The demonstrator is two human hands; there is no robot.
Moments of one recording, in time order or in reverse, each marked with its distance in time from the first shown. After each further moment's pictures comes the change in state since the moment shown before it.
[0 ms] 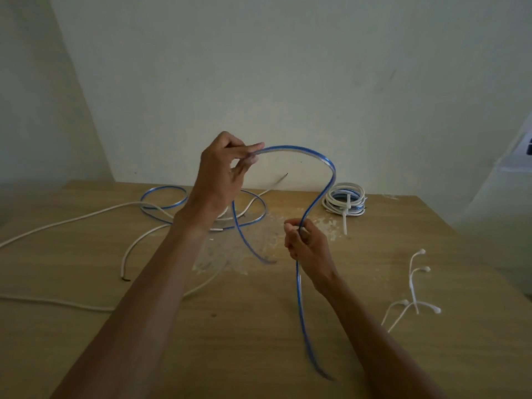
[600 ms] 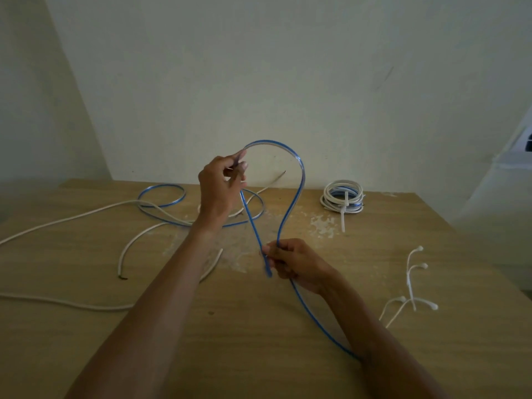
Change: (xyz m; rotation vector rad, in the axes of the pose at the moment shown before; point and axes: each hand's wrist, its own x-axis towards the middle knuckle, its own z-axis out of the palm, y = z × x) left_hand -0.027 -0.031 0.038 -0.191 0.107 -0.432; right_hand -0.004 -0.003 0.005 0.148 -0.413 0.401
